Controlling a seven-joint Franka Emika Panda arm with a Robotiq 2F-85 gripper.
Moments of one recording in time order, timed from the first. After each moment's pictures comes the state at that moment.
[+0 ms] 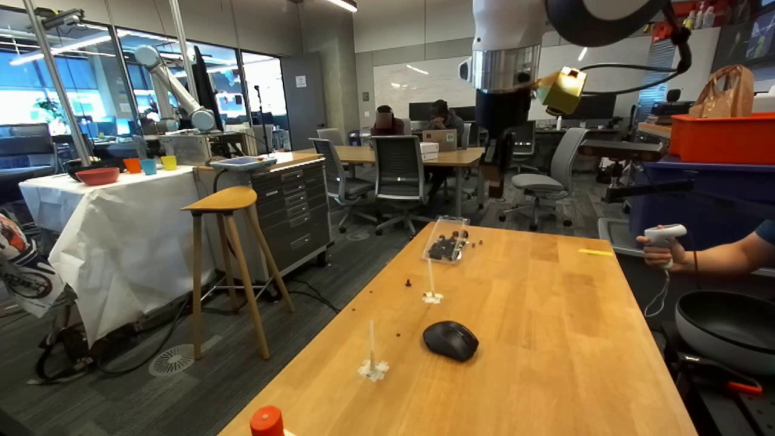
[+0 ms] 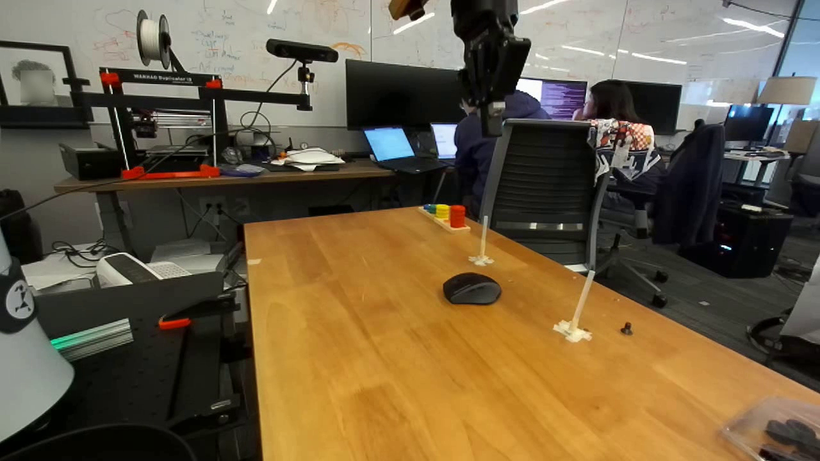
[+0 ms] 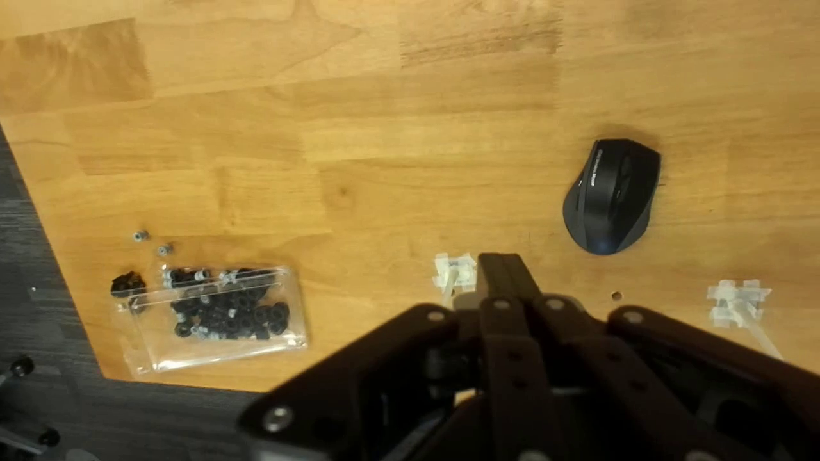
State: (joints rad) arm 0.00 -0.03 0.01 -2.11 -0.31 2.09 0.24
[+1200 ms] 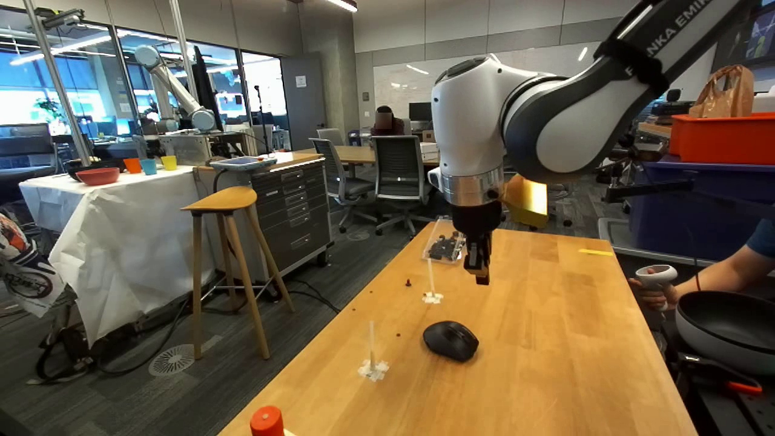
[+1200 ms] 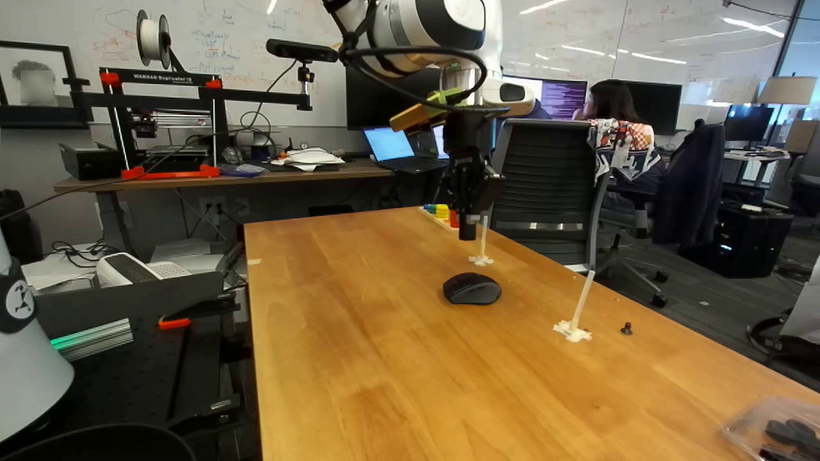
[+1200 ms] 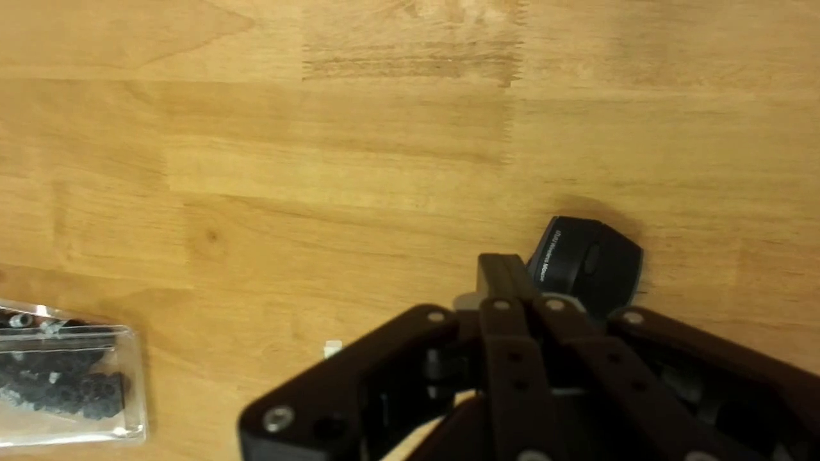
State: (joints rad) arm 0.06 0.26 0.01 -2.11 -0.35 2.24 0.25
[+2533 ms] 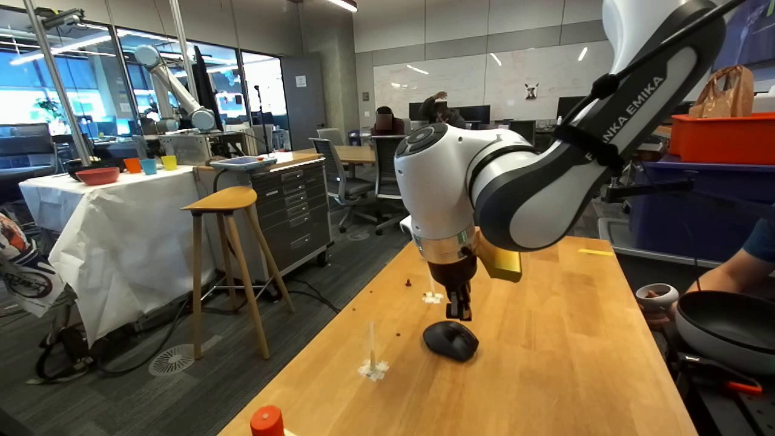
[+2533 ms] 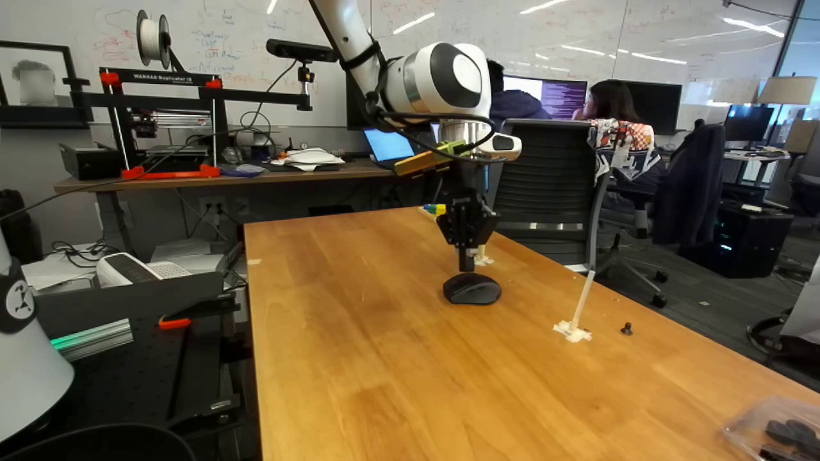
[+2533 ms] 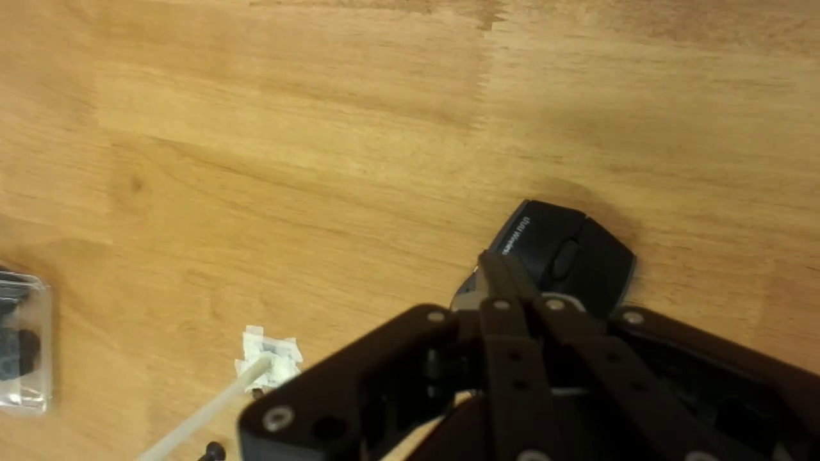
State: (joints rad) arm 0.16 0.48 -0.02 -1.97 -0.45 2.24 0.29
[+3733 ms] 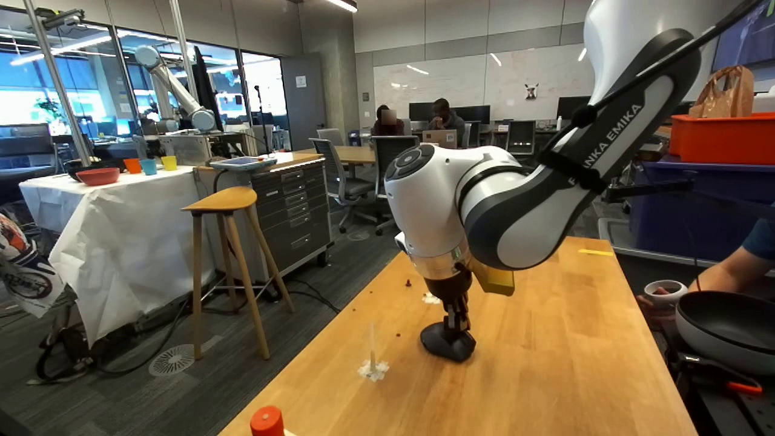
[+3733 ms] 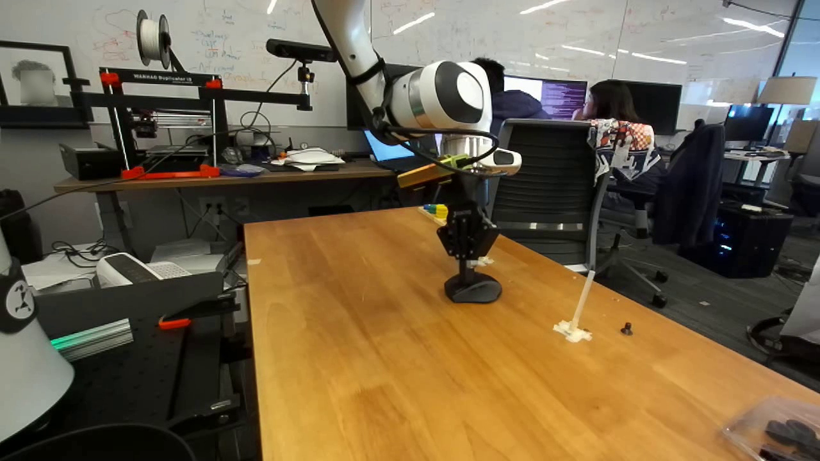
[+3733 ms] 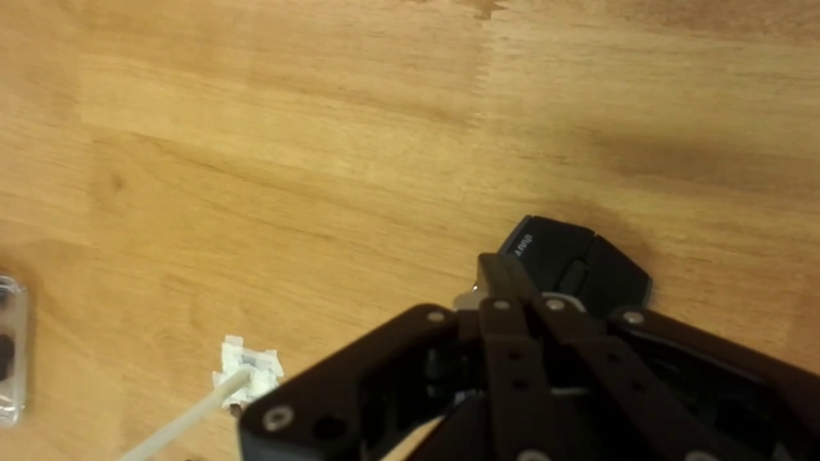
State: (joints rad) arm 0.19 0.55 -0.04 -1.92 -0.45 2.22 0.29
